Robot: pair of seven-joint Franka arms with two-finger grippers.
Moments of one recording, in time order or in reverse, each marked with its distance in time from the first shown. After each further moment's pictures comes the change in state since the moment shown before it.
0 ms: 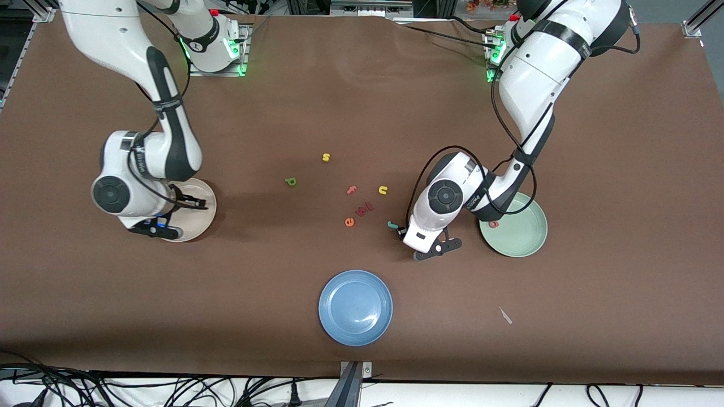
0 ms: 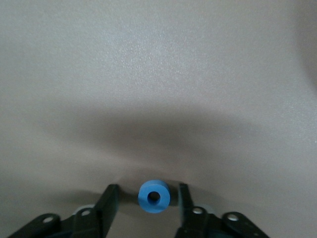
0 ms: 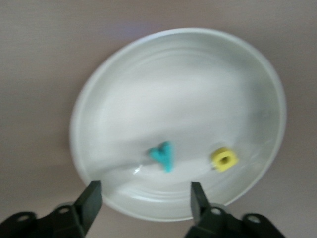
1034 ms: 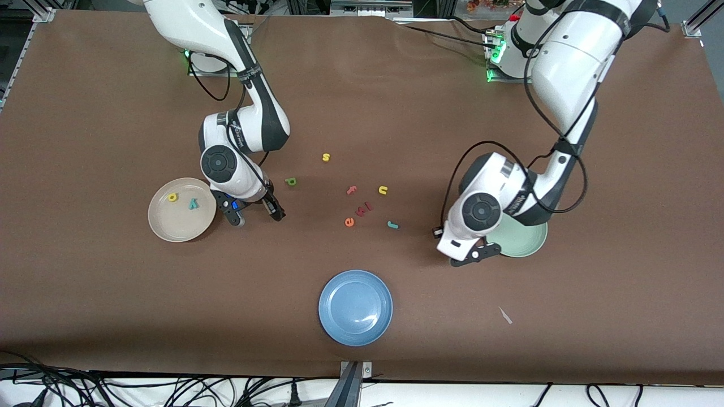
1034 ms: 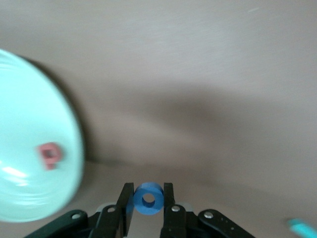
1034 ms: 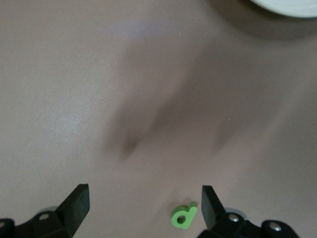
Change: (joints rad) left arm 0.122 -0.111 0.002 0.030 0.001 -0.380 0.176; right arm 0.260 0.015 0.035 0.009 0.216 0.173 0.982
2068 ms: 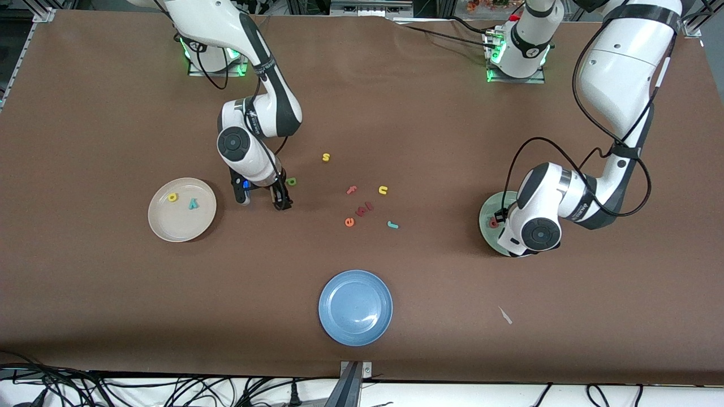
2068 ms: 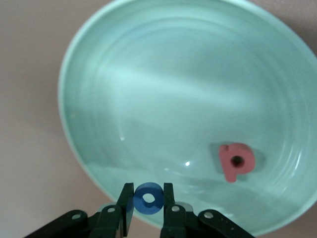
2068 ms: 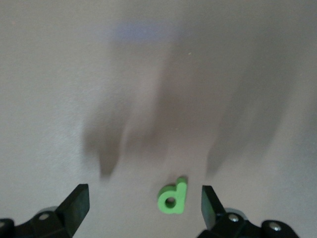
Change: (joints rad) left arm 0.188 -0.045 0.002 -0.192 0.093 -0.109 0.131; right arm 0.108 -0.042 0.002 -0.221 0.104 0.249 0.222
